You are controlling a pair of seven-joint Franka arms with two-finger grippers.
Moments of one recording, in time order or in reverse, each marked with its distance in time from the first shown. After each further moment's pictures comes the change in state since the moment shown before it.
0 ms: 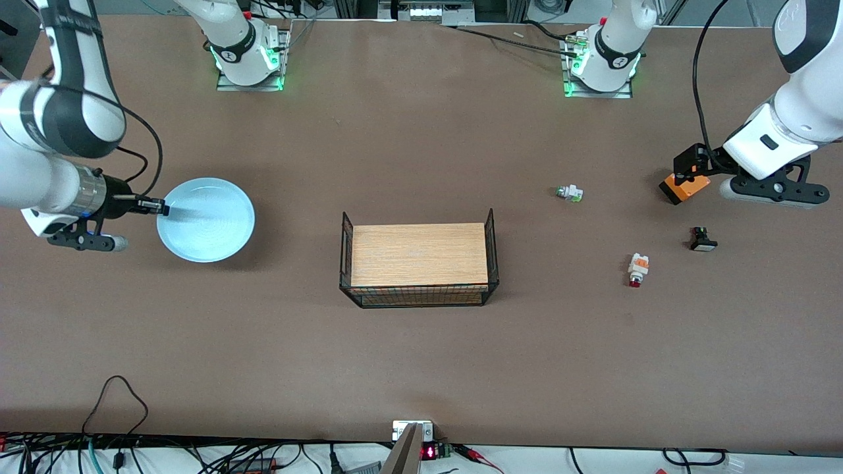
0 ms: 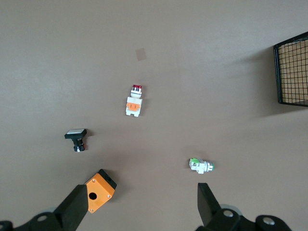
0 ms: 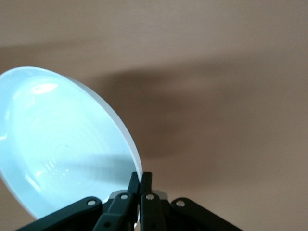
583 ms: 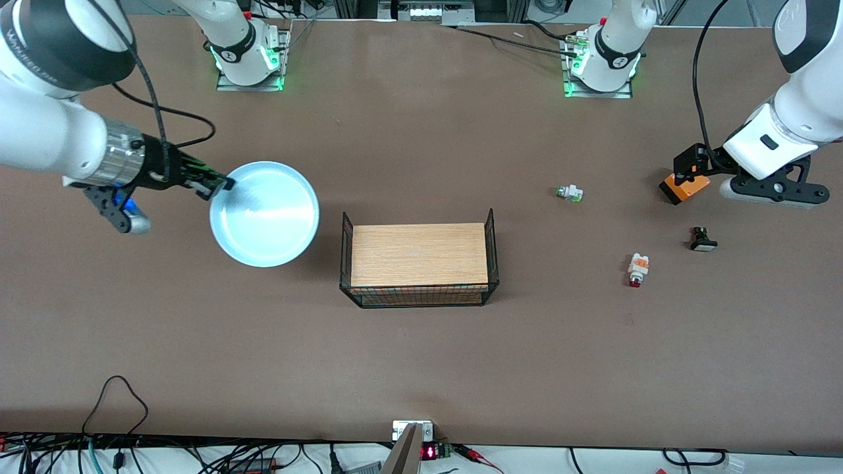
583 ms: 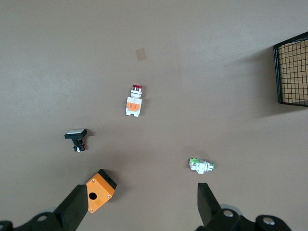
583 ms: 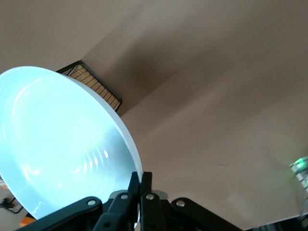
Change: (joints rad) left arm 0.000 0.000 0.000 0.000 0.000 0.000 0.000; right arm 0.156 -0.005 0.063 0.220 0.249 -0.156 0.728
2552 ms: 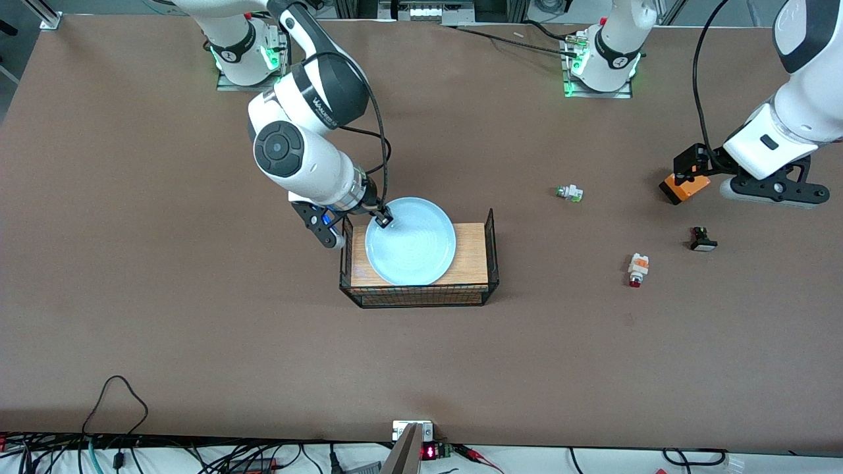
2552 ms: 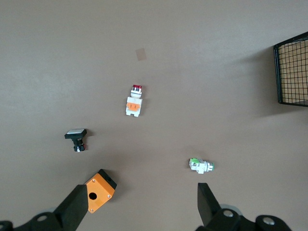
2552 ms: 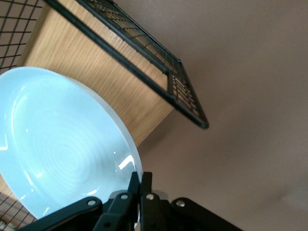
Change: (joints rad) left arm 0.000 0.000 0.000 0.000 0.000 0.000 0.000; right arm 0.398 0.315 -0.002 0.085 -0.083 0.395 0.432
